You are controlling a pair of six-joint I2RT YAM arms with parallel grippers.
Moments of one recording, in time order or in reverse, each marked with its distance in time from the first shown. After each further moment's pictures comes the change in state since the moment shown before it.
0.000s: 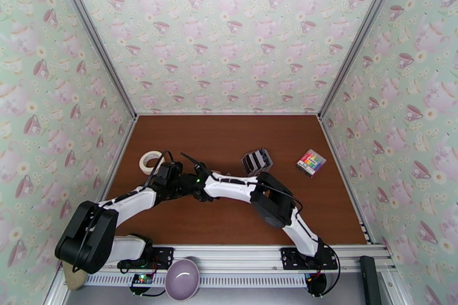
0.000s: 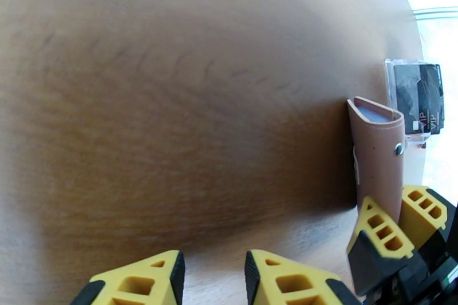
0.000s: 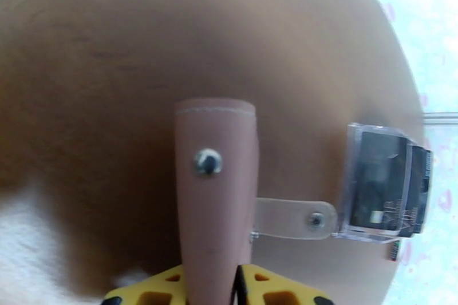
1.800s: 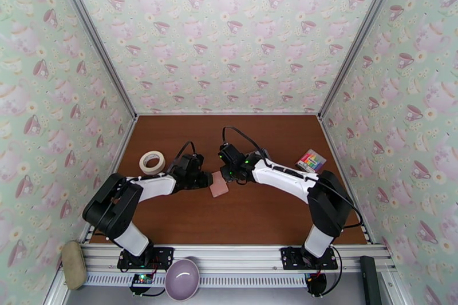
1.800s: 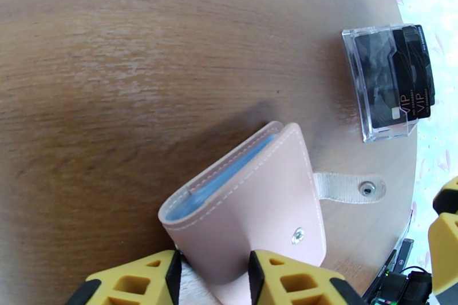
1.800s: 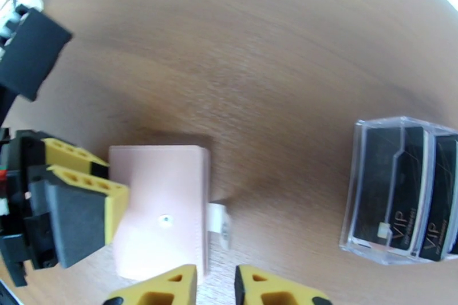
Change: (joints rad) left arm -0.182 0.294 0.220 0.118 0.021 -0.003; right arm -0.309 -0.496 -0.449 0.407 -0.519 -0.132
